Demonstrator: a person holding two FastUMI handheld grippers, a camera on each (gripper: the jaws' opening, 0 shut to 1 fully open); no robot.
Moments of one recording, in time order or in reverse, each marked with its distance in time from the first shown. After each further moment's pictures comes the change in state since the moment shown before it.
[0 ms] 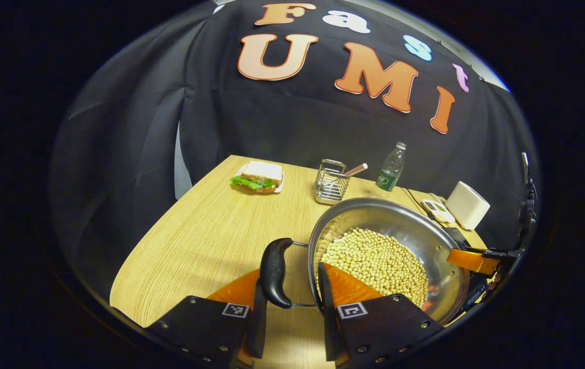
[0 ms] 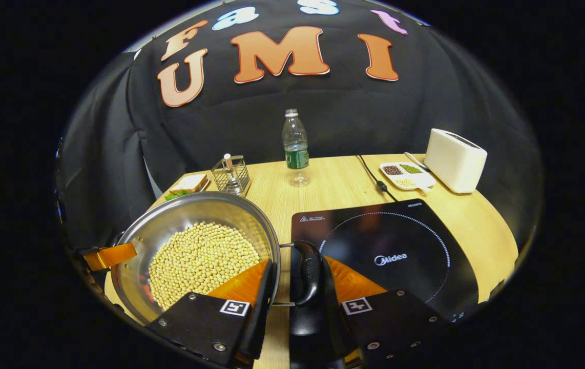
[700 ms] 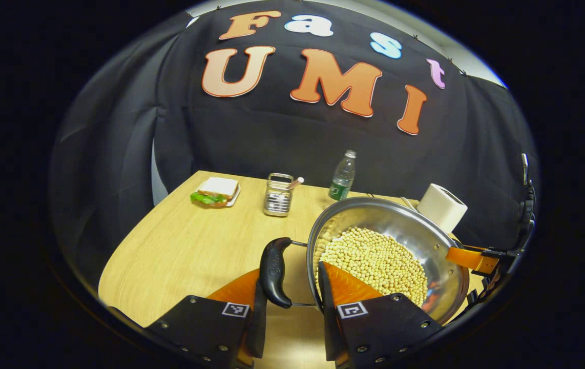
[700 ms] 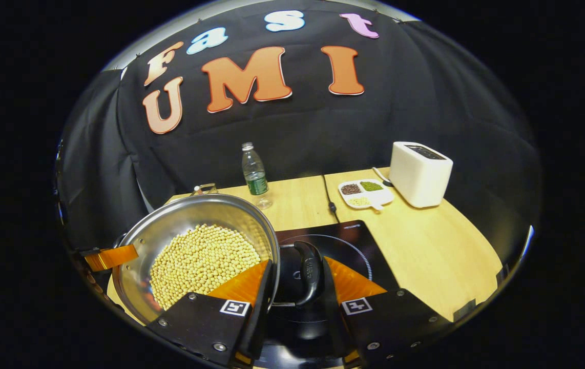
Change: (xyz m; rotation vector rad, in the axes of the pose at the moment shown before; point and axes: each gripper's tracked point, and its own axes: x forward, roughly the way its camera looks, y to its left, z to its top) left arm -0.024 -0.134 0.018 0.054 -0.029 -0.073; right arm -0.055 -0.128 0.036 0.047 -0.071 -0.040
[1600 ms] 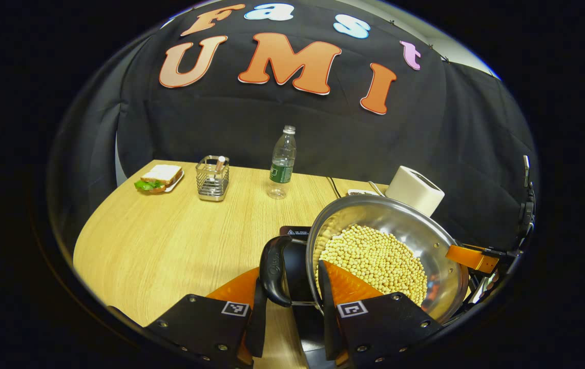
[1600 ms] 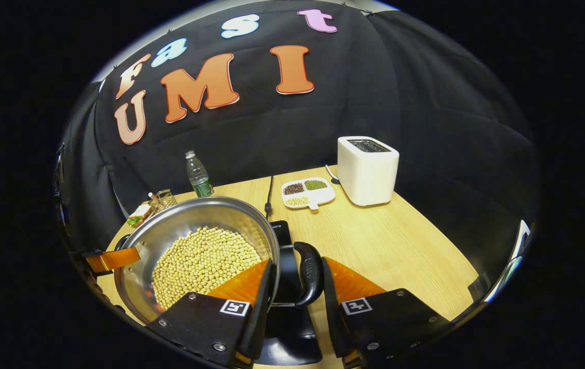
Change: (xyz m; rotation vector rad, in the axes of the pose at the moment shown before) left arm 0.045 -0.134 -0.038 0.014 0.093 -0.097; right arm -0.004 -0.144 -0.008 0.043 0.021 -0.103
